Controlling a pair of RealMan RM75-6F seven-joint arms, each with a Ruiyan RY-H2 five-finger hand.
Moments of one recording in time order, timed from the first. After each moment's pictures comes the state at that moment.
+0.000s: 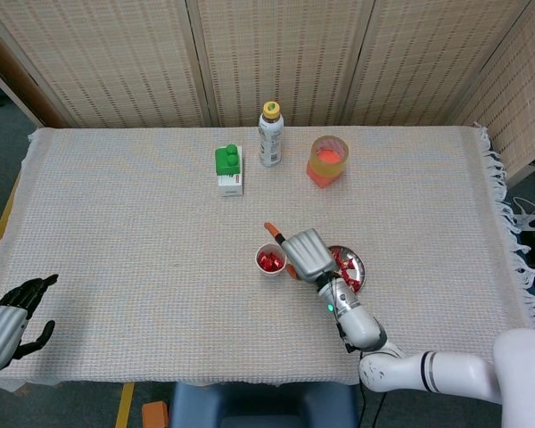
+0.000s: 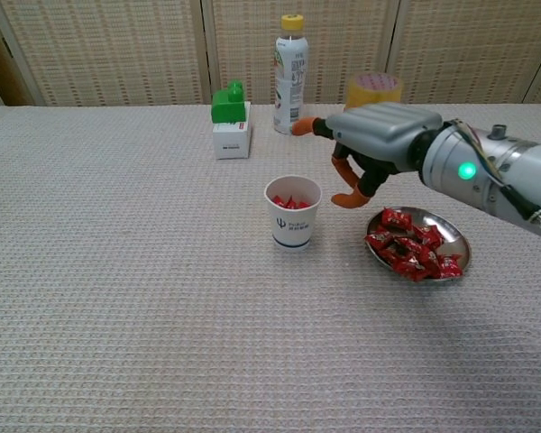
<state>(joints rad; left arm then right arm) -0.15 -1.06 0.05 -1.48 1.63 1.44 -0.20 0.83 -1.57 0.18 -1.59 -0.96 1.01 -0.70</state>
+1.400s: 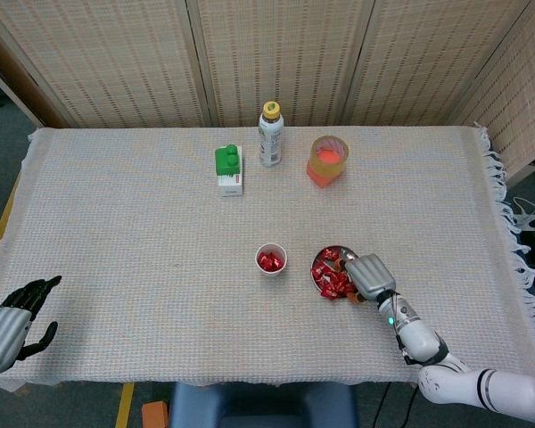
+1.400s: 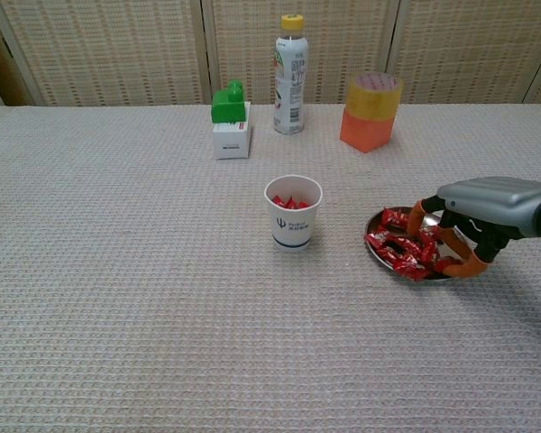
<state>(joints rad) -0.14 -1.07 0.05 -1.49 1.63 1.44 -0.17 0.67 -1.44 0.04 -1.49 -1.04 0.85 -0.39</state>
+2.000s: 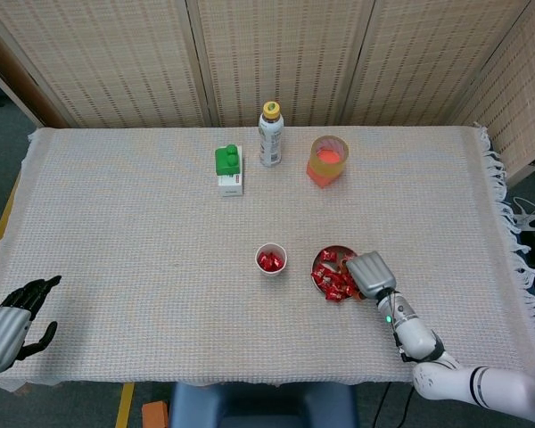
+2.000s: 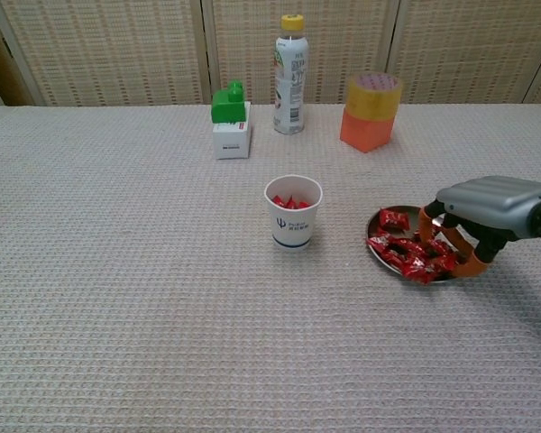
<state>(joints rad) -0.15 -1.07 0.05 -1.49 1.63 1.44 -0.17 0.69 -1.48 0.03 -1.45 -0.98 0.87 -0.51</state>
